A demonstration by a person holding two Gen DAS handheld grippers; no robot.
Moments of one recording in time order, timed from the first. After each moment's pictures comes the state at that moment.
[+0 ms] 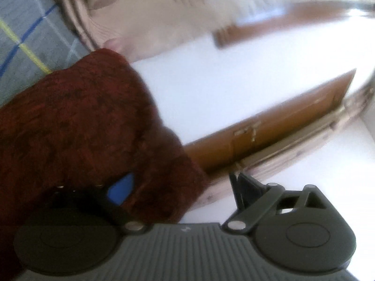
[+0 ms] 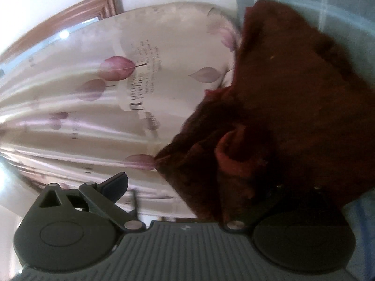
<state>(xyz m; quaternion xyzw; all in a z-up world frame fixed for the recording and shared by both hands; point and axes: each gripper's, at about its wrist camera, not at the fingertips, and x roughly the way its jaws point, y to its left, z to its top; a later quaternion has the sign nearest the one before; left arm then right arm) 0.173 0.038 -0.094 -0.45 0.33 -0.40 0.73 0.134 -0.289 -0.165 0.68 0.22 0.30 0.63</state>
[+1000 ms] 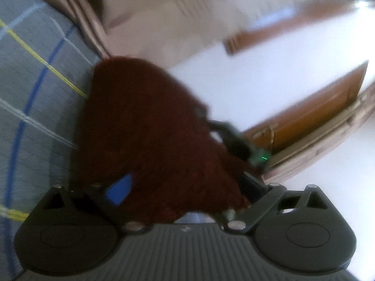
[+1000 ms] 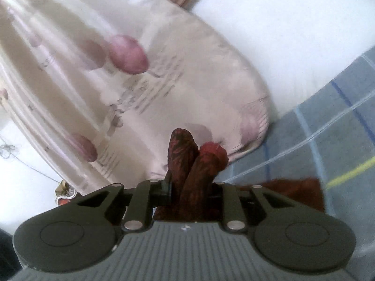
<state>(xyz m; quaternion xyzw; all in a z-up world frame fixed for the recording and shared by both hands) 0.160 0.048 -0.084 -0.40 0.33 -0.36 0.77 0.257 -0.352 -0.055 0.38 0.23 0.27 0.85</state>
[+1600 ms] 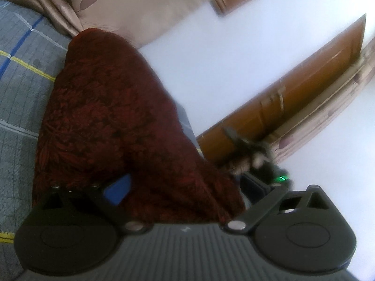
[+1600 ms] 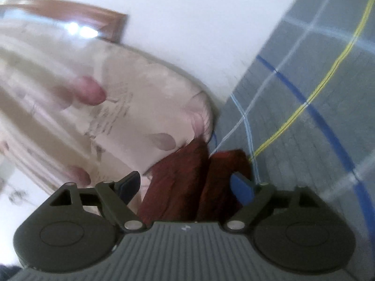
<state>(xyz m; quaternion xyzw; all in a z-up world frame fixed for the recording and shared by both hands) 0.167 -0.010 -0.097 -0.32 0.35 -0.38 0.79 0.190 -0.419 -0.151 0.49 0.21 0.24 0.81</state>
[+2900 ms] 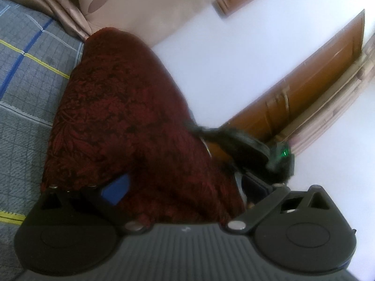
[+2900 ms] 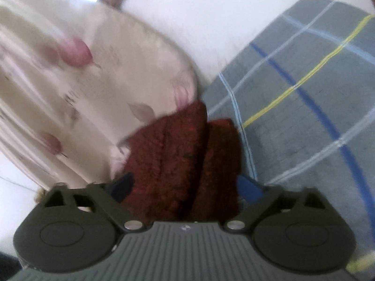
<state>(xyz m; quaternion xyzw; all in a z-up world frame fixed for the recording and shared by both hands) 0.142 -0.011 -0.107 -0.31 0.33 -0.37 0.81 0.191 -0.377 -0.138 0.41 0.29 0.19 0.84</state>
